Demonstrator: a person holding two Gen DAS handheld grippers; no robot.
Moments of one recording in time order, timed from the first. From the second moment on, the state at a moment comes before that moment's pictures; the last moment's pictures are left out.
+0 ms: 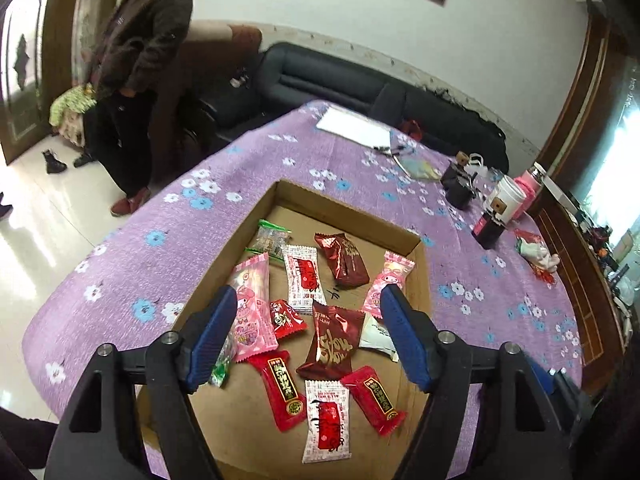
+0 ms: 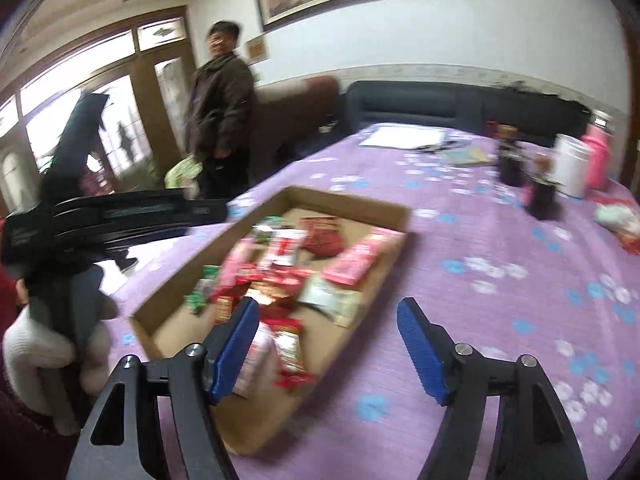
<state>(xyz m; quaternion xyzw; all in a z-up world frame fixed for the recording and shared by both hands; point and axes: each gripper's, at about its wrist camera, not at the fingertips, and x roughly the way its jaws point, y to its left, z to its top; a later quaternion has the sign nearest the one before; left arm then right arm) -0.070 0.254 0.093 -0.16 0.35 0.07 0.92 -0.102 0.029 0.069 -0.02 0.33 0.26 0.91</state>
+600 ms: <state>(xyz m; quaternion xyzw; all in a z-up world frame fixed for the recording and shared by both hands) -0.138 0.166 0.146 -0.06 0.20 0.16 0.96 -0.096 -0.043 0.052 0.01 0.35 0.18 0.92</state>
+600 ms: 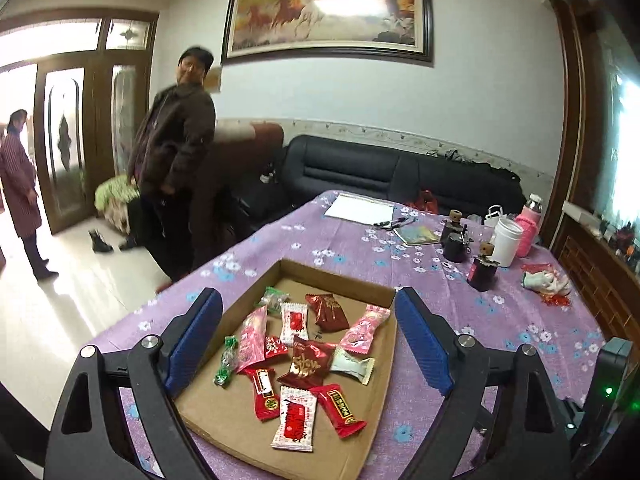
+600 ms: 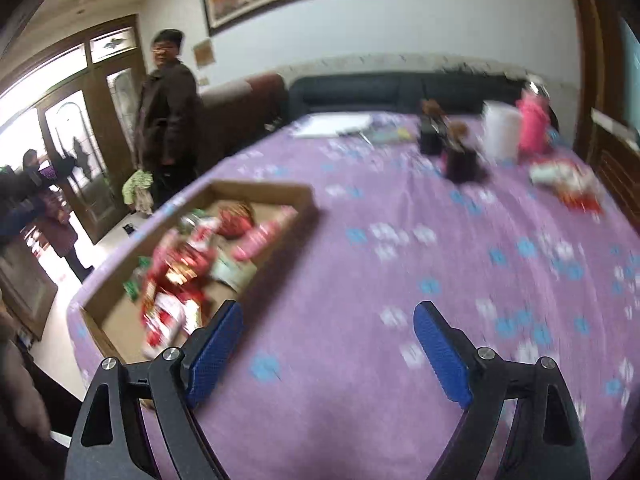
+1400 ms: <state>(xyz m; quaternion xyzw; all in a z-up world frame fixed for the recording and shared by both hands) -0.122 0.159 0.089 -0.07 0.35 0.15 0.92 -0.114 -0.011 0.057 -0.02 0.35 0.17 0.92</state>
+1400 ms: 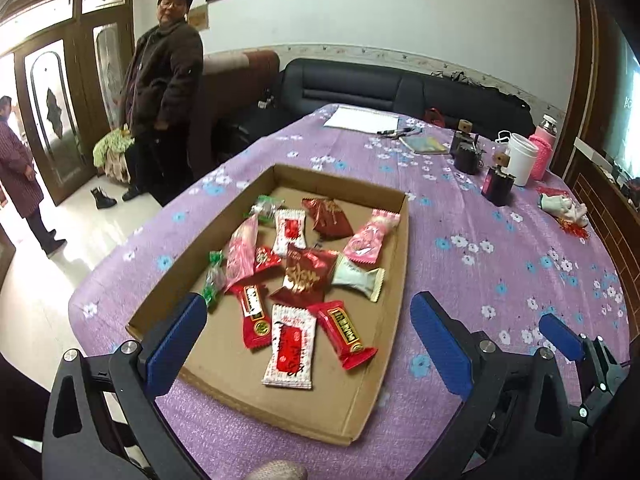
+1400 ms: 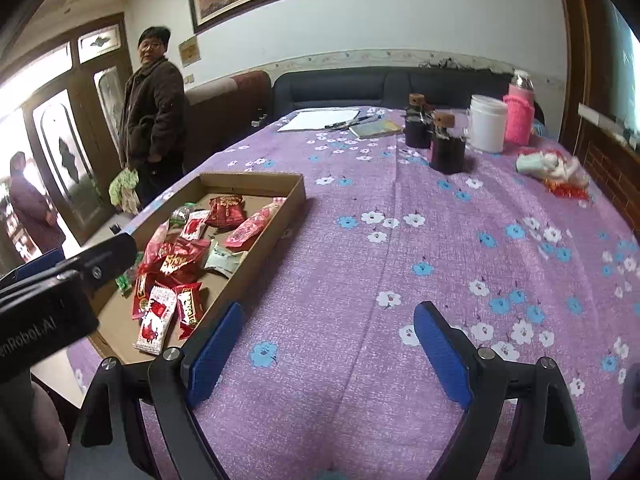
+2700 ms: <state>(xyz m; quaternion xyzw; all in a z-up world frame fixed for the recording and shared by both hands) -0.121 0.182 0.072 -0.08 0.38 0.15 0.91 -0.116 0.017 0.060 -0.06 0.33 0.16 0.93</state>
